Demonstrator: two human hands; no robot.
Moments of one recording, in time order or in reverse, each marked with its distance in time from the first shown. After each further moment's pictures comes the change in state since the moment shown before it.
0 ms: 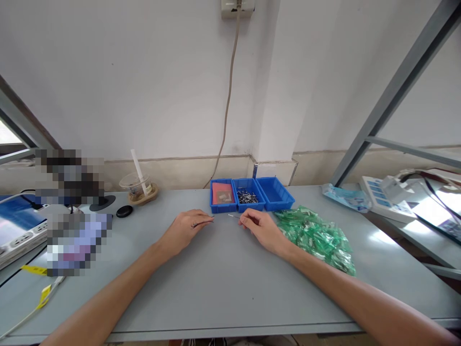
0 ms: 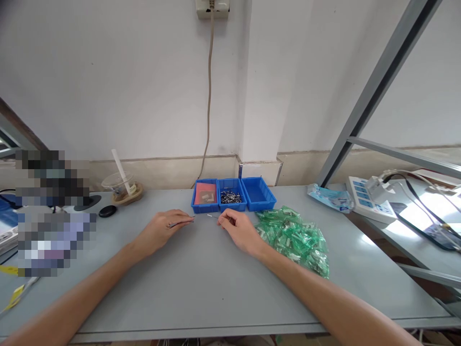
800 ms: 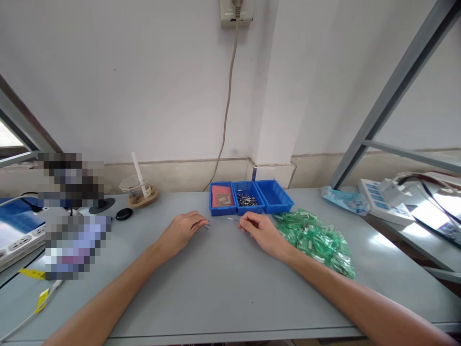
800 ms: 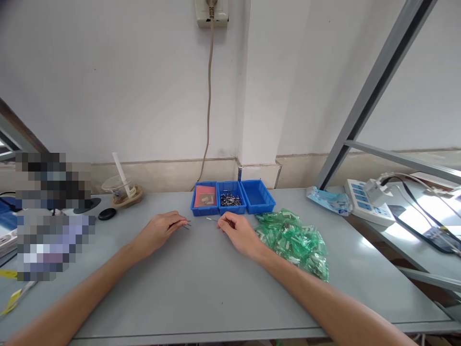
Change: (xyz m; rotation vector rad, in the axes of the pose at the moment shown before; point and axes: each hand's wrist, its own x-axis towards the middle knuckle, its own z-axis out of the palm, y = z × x) left_hand 0.001 -0.009 -0.004 0.074 -0.011 -0.064; right_hand -0.002 -0.002 -0.002 -0.011 -0.019 0.006
